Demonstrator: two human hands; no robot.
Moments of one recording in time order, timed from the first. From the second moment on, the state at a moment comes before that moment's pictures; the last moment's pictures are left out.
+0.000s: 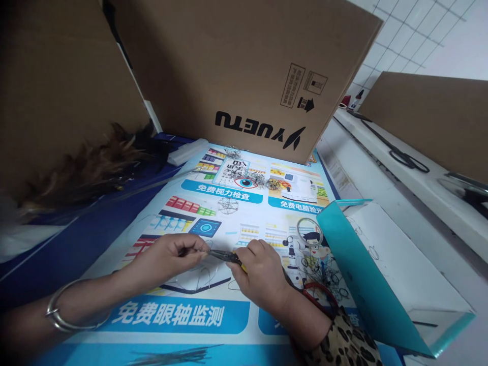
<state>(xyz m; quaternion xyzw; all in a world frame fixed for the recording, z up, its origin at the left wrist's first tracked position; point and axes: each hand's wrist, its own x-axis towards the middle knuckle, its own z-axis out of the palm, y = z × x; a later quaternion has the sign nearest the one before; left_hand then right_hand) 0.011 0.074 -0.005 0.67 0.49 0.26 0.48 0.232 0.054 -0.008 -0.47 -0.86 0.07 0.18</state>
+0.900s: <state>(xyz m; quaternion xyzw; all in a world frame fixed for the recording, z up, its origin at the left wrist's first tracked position) 0.015 0.072 -0.003 0.68 0.51 0.27 0.45 0.231 0.052 -0.012 -0.47 -0.86 0.08 0.18</state>
